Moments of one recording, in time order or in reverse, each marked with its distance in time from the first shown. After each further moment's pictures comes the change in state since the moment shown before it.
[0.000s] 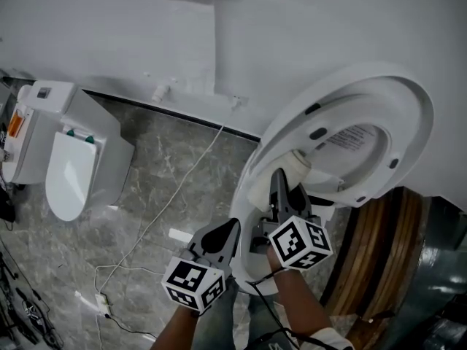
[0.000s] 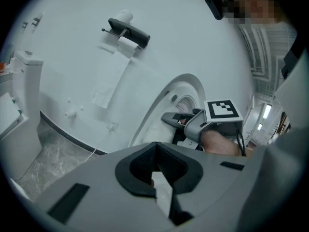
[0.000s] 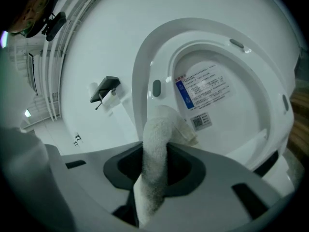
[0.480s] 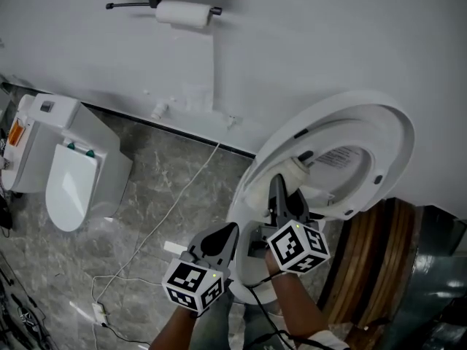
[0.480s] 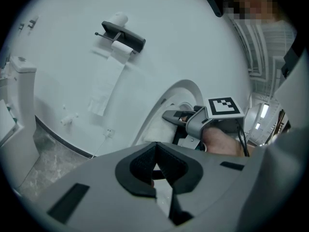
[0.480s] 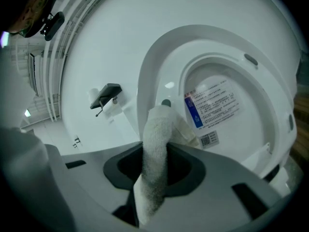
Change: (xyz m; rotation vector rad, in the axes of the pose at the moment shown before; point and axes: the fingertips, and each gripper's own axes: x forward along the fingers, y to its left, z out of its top) left arm 0.009 -0.011 0.036 0.023 -0.019 -0.028; right arm 0.005 0.016 0.044 -0.013 -0.041 0.001
